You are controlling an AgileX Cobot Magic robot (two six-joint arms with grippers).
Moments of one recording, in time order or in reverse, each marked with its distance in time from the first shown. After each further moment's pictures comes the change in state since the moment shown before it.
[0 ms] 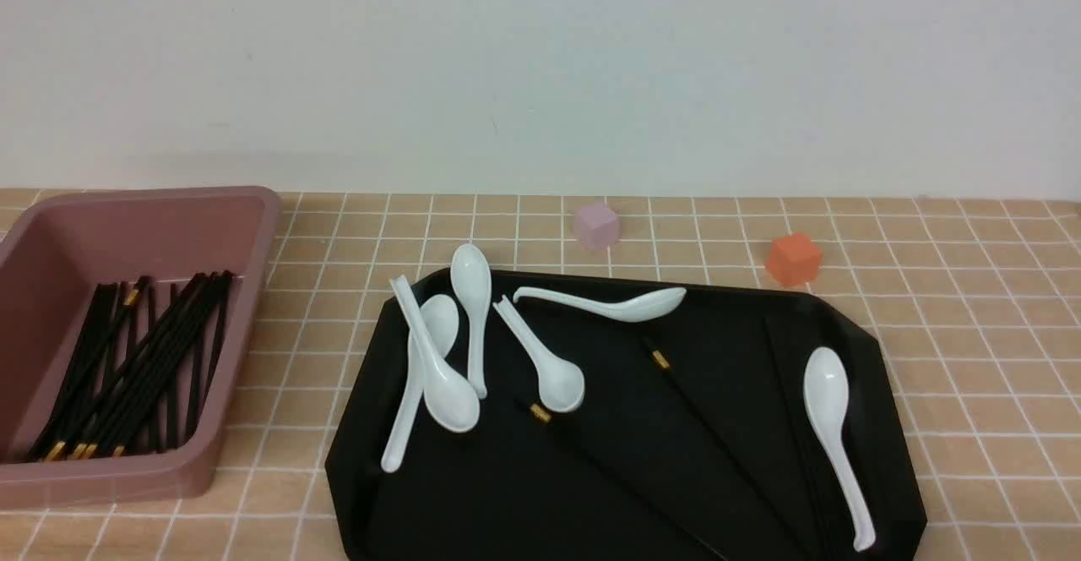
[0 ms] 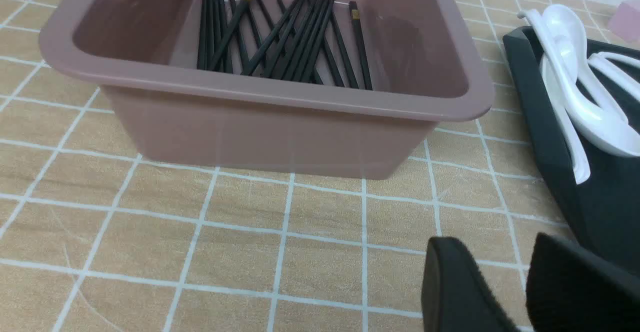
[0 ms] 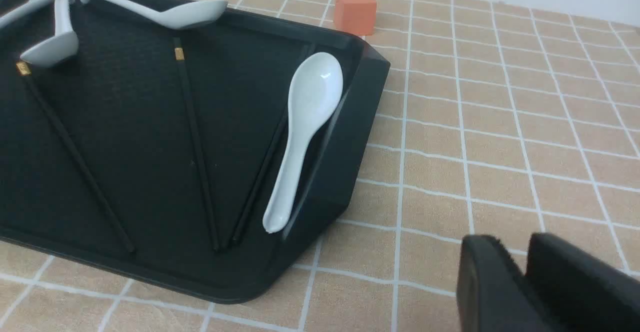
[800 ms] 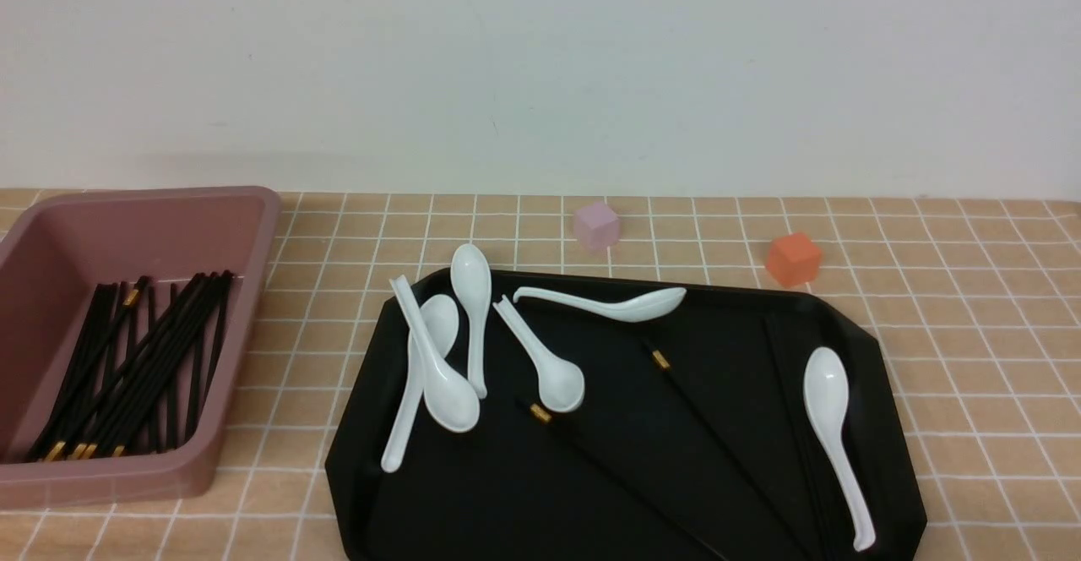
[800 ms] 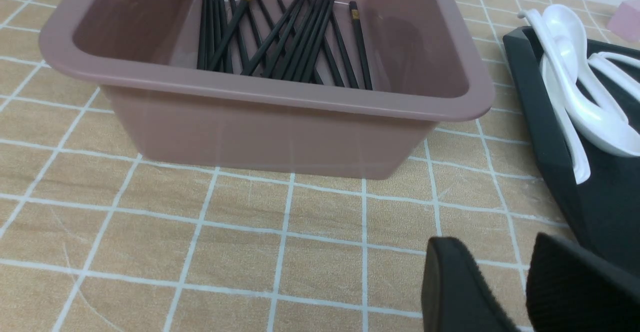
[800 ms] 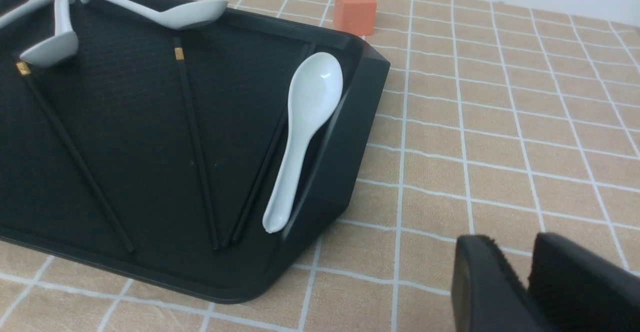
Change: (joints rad) right arm 0.000 0.000 0.000 0.000 0.000 -0.002; left arm 0.000 0.000 0.000 0.000 0.000 0.000
